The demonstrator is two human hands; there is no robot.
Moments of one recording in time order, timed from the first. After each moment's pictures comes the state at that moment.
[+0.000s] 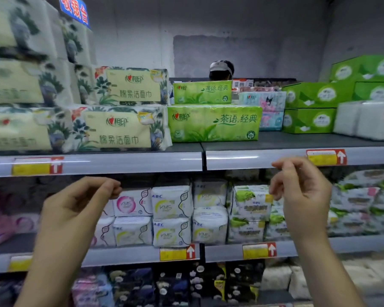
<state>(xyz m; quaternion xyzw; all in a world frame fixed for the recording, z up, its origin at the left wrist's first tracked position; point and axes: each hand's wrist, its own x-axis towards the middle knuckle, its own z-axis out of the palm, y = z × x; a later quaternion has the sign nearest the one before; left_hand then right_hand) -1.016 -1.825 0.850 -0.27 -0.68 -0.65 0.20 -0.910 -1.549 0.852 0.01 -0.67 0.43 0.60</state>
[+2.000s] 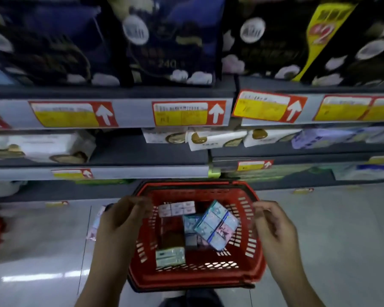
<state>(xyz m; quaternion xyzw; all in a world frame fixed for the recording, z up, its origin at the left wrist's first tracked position) -1.036 -1.809 0.271 0.07 -0.80 -0.56 -0.22 -0.893 -1.600 0.235 -0.38 -0.74 0.54 0.14</state>
